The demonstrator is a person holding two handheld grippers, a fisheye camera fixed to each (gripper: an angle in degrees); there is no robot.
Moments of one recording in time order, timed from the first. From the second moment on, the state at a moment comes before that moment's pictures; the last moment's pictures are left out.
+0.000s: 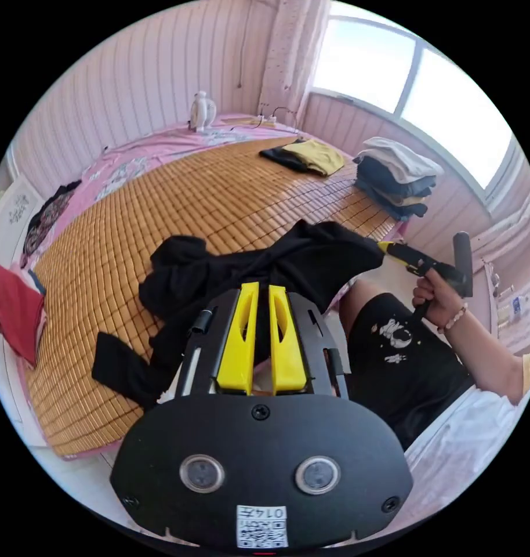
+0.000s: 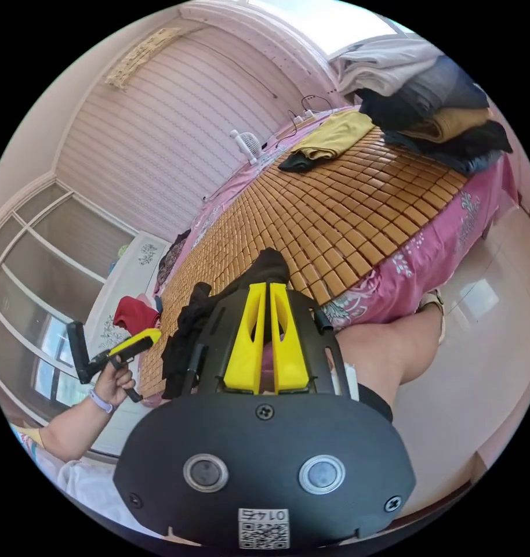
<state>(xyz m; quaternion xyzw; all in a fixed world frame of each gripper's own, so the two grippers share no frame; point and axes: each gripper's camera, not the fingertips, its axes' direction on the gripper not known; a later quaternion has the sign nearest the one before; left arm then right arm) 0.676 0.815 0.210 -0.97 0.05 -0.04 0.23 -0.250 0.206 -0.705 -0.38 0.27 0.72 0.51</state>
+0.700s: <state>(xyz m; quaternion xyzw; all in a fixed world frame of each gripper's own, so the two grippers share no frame) 0.638 0.793 0.160 -0.99 -0.10 0.03 0.07 -0.274 0.230 -0.748 -0.32 0.25 0.79 0.46</state>
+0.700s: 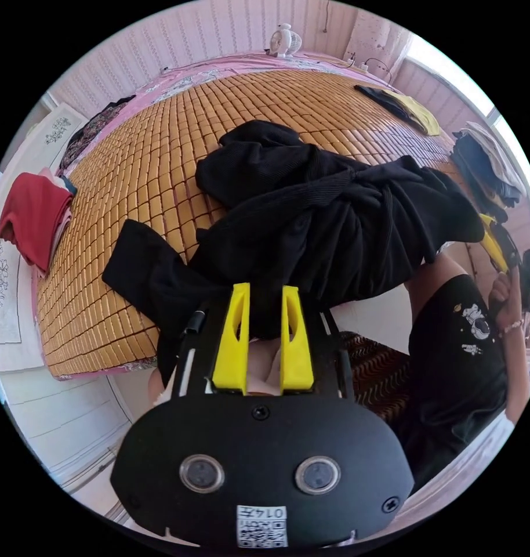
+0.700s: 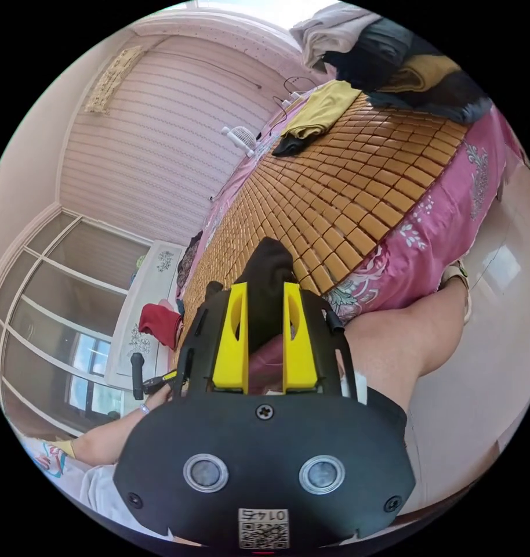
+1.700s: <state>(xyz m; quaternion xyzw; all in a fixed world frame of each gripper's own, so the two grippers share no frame) 0.533 0.884 0.318 -0.96 -0.16 -0.03 0.21 -0.289 0.206 -0.625 -0.34 0.10 0.76 0.55</state>
